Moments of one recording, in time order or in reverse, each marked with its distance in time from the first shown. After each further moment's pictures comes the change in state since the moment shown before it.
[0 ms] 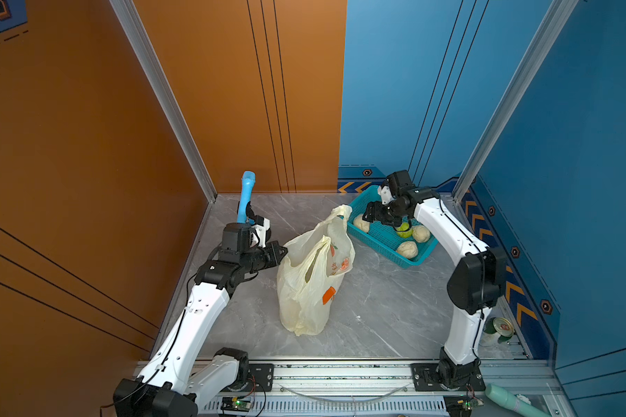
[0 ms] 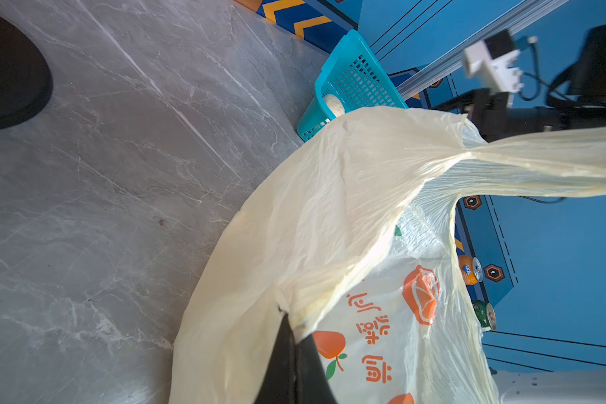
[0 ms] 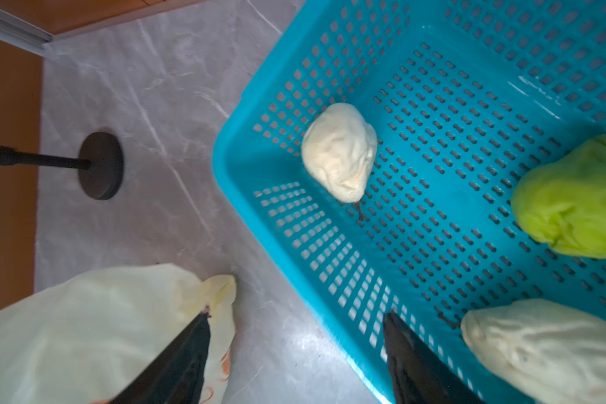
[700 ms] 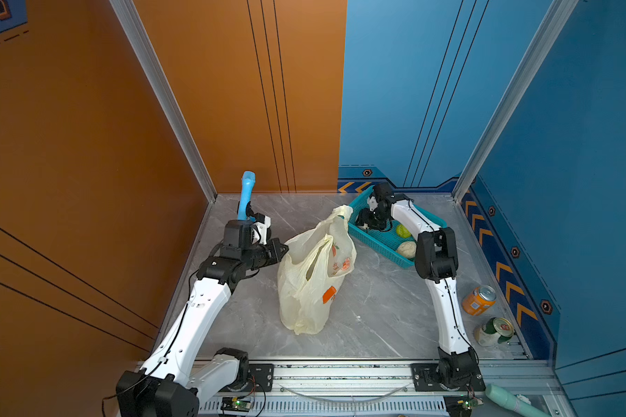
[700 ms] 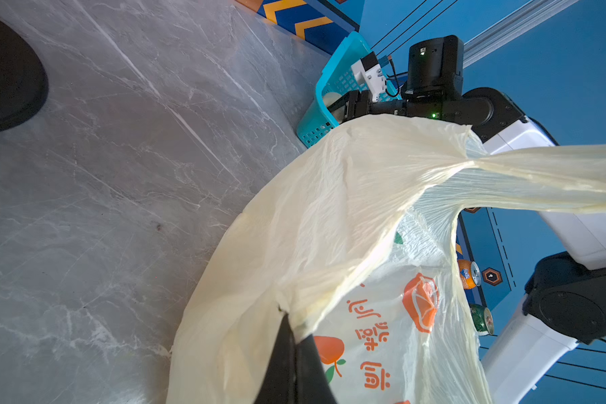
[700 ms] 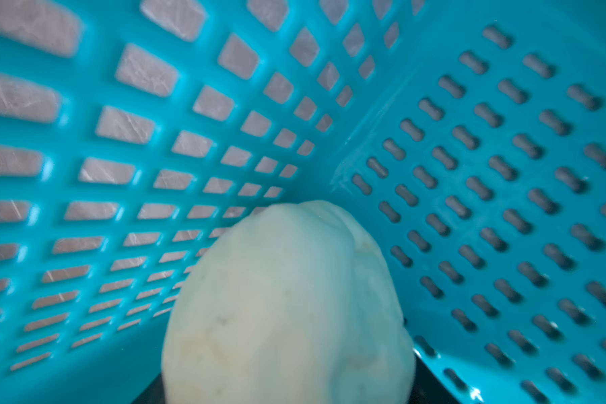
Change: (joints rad) left arm 0.000 0.036 0.023 0.008 0.003 -0.008; right arm -0.041 0.500 0.324 0.094 -0.043 0.008
